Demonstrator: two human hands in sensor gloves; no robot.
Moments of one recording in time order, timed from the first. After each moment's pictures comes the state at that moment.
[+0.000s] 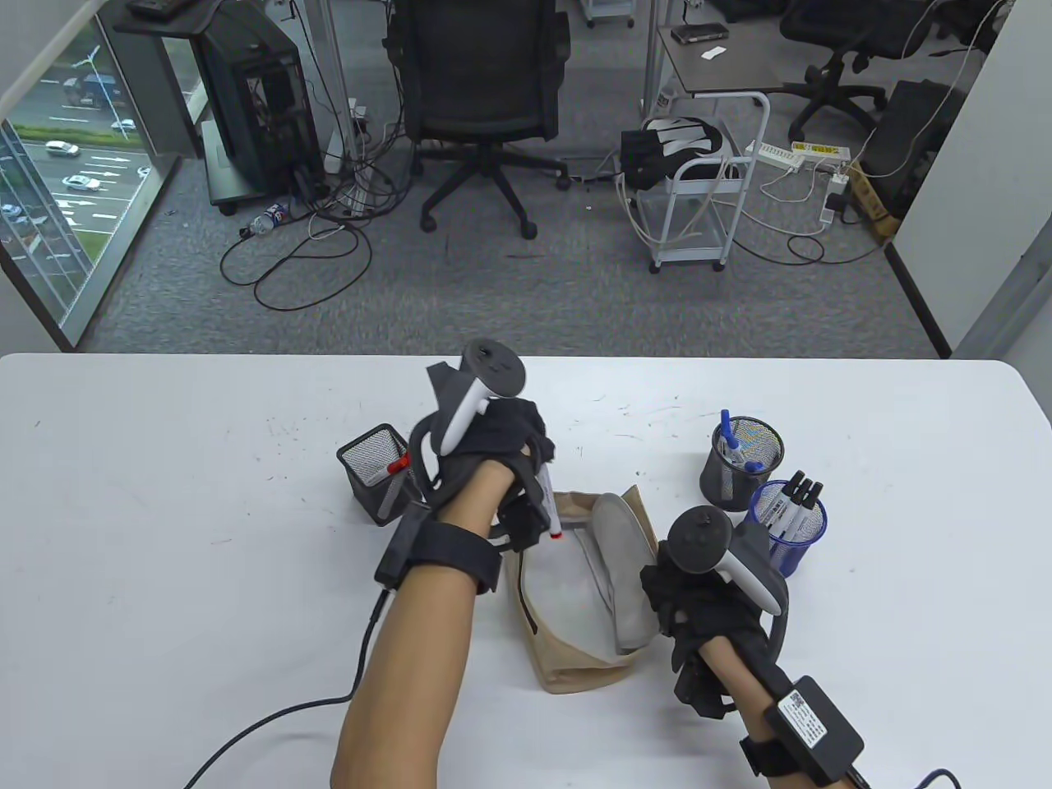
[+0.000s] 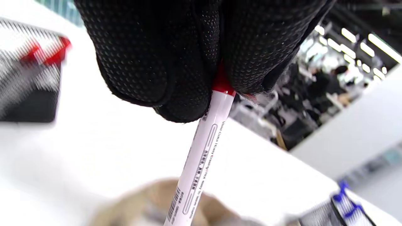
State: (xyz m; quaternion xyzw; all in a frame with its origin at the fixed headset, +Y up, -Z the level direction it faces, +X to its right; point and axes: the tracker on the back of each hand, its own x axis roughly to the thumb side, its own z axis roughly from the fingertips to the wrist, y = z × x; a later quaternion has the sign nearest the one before) left_hand -0.105 -0.575 -0.464 -0.11 0.09 0.25 0.96; right_hand 0.171 -0.711 -0.360 -0.01 0.19 0.96 0.20
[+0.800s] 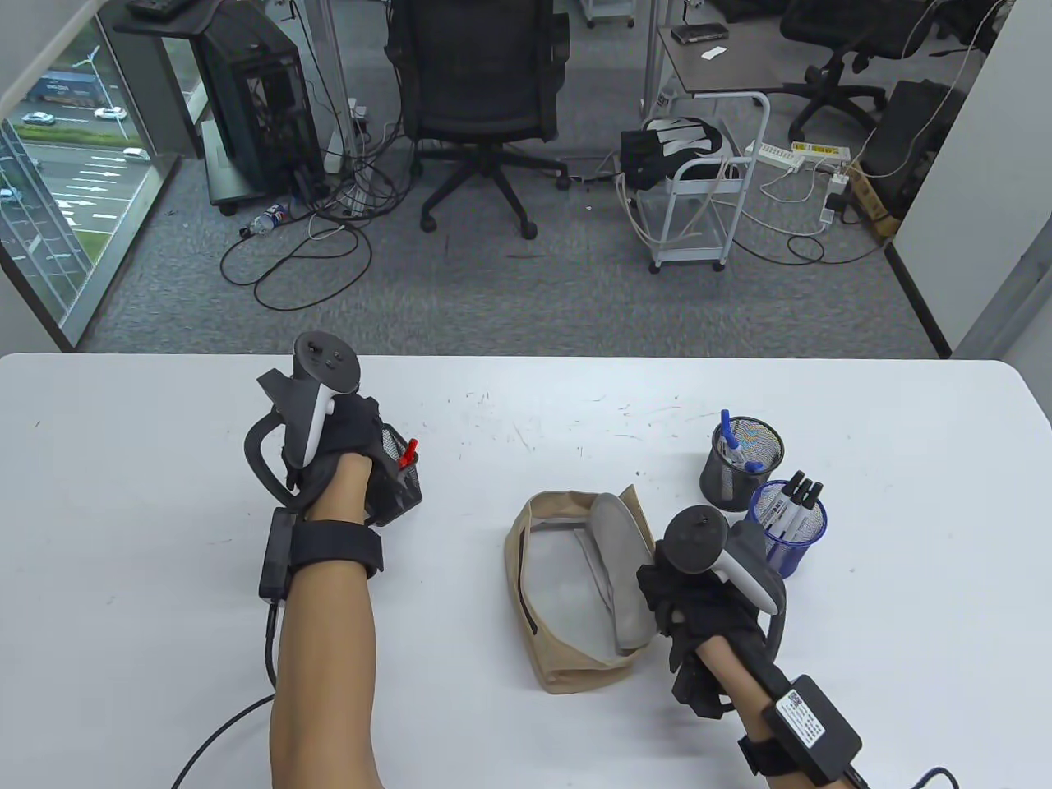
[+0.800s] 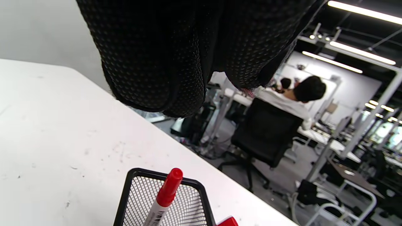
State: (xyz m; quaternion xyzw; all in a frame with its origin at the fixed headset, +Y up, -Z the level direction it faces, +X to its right) left_hand -0.224 -0.576 -0.454 0.03 0.23 0.19 0.95; right_hand 0.168 -0.710 -0.360 0.00 0.19 0.96 0.19
